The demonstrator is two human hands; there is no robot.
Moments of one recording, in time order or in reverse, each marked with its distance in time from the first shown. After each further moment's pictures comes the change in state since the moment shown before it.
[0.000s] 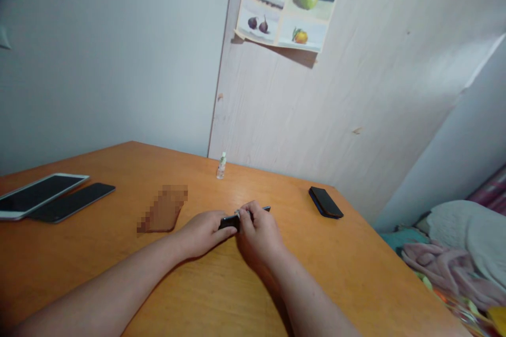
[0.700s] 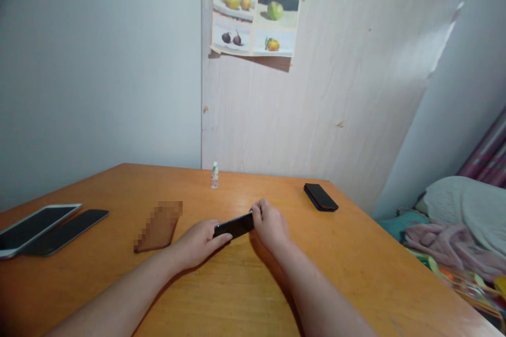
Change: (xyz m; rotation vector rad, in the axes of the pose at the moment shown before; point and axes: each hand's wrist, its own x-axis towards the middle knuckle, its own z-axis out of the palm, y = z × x) left_hand 0.000 0.001 -0.006 -0.013 -0.055 0.003; right_hand 0.009 0.021 -0.017 -0.193 0.151 0.107
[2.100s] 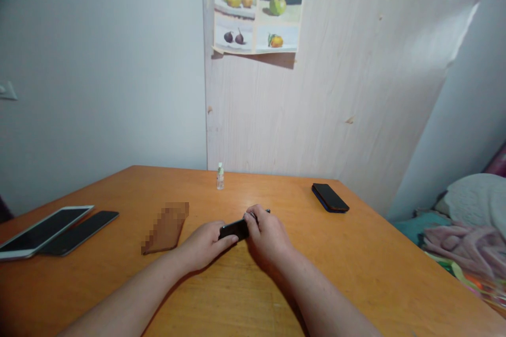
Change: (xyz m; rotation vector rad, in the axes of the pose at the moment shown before) left_hand 0.001 -0.005 0.005 -0.028 0.040 -0.036; right_hand -0.007 -0.012 0.002 0.130 -0.172 -0.072
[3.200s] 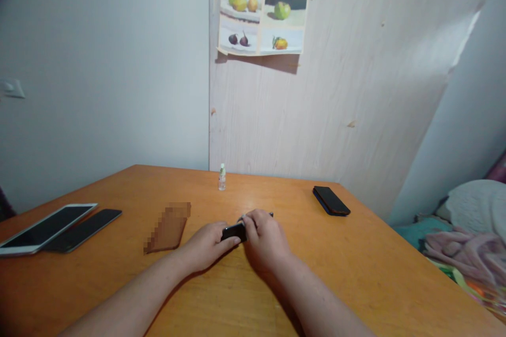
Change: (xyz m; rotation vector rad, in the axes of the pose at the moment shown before) left_hand -0.001 0.001 0.001 0.020 0.014 -0.004; right_hand -0.005 -0.014 0.003 -0.066 0.044 -0.073
